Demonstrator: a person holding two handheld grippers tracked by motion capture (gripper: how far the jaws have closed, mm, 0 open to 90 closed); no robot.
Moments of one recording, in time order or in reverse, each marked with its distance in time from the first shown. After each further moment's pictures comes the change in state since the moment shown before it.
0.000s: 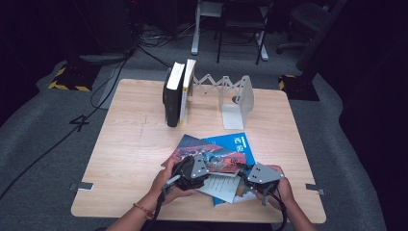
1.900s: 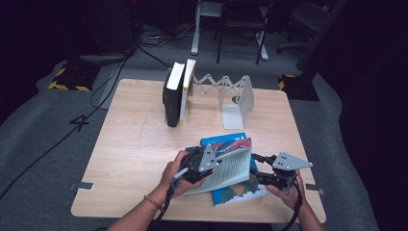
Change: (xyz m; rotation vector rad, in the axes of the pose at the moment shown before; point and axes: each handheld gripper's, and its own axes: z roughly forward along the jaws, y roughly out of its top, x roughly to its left) left arm 0.004 0.045 -0.013 -0.106 -0.022 0.034; right arm -0.039 -0.017 -0.032 -0.173 0.058 0.327
